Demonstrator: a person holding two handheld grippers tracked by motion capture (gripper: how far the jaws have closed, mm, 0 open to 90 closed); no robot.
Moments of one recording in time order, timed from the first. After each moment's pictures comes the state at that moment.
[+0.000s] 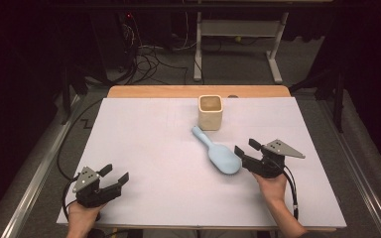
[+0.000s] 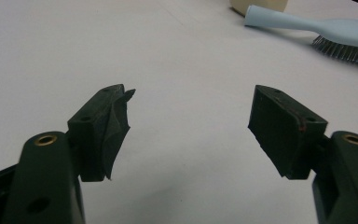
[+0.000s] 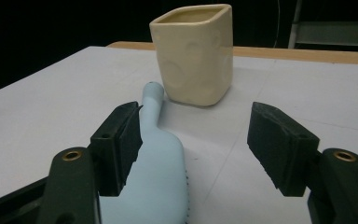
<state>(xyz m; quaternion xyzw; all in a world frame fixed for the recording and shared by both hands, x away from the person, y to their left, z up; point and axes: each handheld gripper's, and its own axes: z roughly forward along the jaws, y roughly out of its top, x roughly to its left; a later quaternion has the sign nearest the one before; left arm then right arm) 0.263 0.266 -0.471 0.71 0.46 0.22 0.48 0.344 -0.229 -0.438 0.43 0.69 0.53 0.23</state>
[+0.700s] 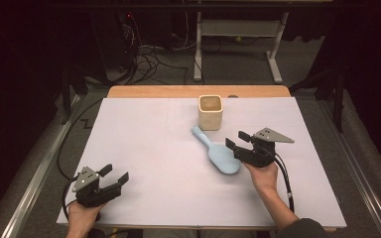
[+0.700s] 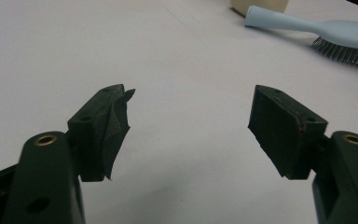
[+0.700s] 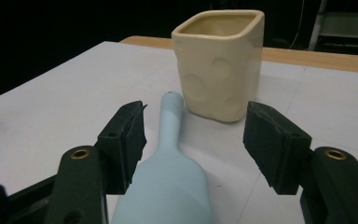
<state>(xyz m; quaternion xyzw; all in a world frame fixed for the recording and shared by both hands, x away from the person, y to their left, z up) 0.264 0.267 -0.472 0.71 0.47 0.22 0.48 0.368 -0.207 -0.419 0.42 0.72 0.52 0.20</state>
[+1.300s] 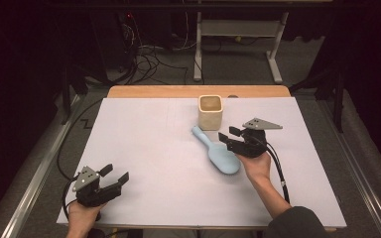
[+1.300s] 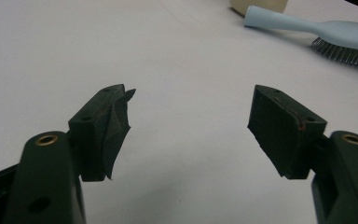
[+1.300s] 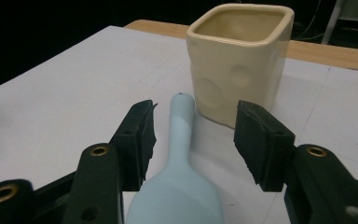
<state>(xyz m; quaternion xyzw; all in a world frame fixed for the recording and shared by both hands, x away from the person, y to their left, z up) 0.265 0.266 -0.471 0.71 0.47 0.22 0.48 0.390 -0.186 -0.405 0.41 0.75 0.49 0.18</state>
